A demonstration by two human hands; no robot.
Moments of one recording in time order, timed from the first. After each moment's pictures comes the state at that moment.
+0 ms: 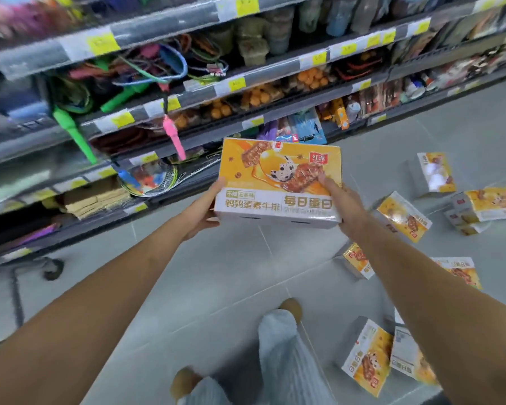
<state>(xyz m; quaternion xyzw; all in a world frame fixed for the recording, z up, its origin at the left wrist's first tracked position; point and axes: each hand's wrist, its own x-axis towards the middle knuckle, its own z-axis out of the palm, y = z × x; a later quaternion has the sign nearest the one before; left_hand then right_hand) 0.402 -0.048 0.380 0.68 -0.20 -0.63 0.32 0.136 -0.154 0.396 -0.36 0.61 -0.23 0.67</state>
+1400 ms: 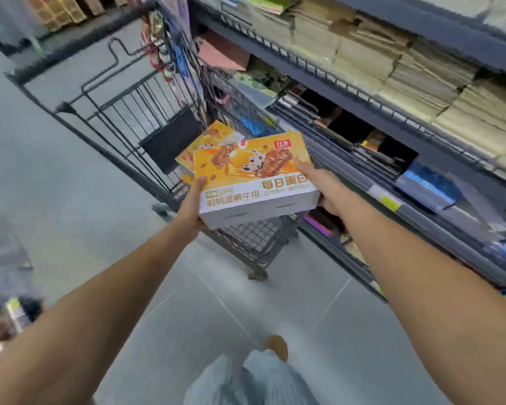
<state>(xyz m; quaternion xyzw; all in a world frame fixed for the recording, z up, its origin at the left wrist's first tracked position) 0.938 0.581 0.477 0.61 0.31 -0.19 0.71 0.982 0.316 0.496 -0.69 0.24 0.24 0.63</state>
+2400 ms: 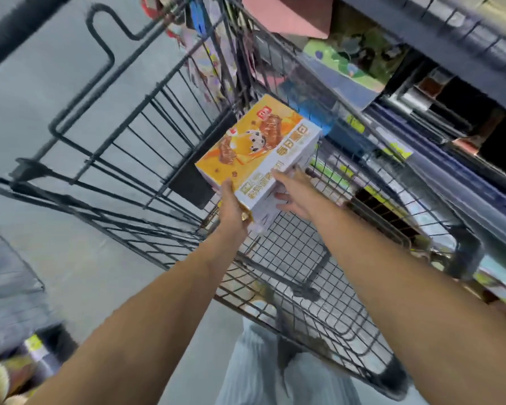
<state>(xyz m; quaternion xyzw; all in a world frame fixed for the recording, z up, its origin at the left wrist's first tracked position) 1.189 0.683 0.332 0.48 0.47 -0.19 0.72 1.221 0.556 0.339 -0.63 0.31 0.31 0.64</state>
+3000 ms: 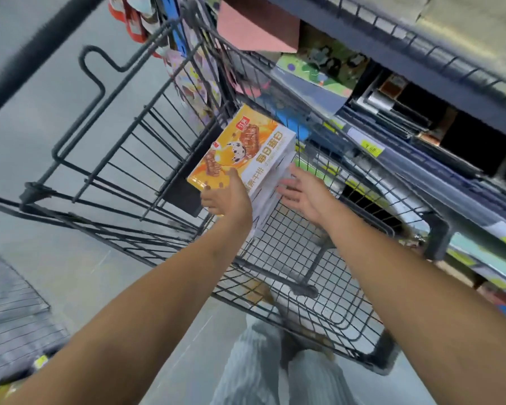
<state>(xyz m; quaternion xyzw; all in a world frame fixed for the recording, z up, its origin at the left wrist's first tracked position) 1.205 0.639 0.398 0.64 0.52 -0.06 0.56 1.197 0.504 0.373 -0.55 0.34 0.24 0.73</state>
